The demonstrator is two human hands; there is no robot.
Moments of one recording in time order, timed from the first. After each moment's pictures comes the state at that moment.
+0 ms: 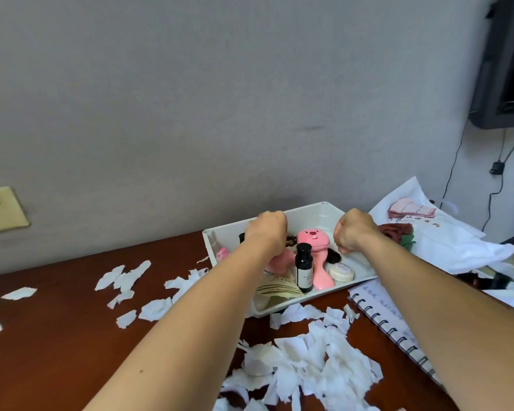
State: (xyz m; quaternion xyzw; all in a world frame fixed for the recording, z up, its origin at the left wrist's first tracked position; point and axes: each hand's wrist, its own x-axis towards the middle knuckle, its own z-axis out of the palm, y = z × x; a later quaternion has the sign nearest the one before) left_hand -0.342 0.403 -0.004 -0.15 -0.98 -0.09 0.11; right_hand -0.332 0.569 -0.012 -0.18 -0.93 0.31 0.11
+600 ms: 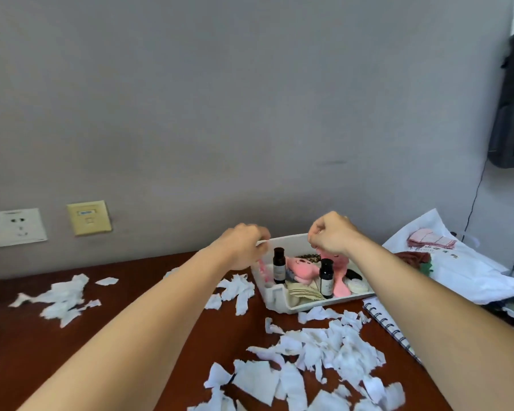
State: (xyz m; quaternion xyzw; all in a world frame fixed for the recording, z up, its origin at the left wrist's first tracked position) left_hand -0.247 0.290 0.053 -0.20 -0.97 -0.05 0.10; right_hand -0.254 0.487 0.058 -0.01 -0.93 0.35 0.11
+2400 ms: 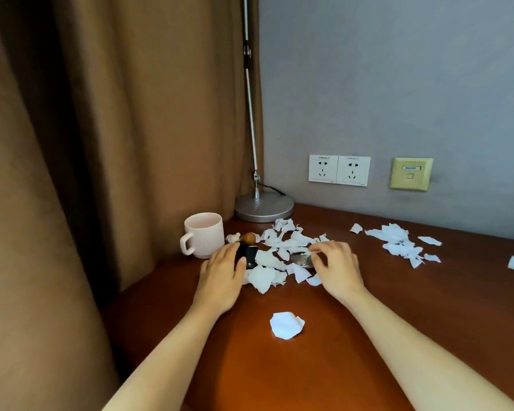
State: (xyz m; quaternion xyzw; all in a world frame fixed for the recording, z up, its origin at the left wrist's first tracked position) left_hand 0.086 -0.180 -0.071 0.34 -0.89 -0.18 0.24; right_hand -0.093 -0.043 -0.074 0.42 -0.84 0.33 0.11
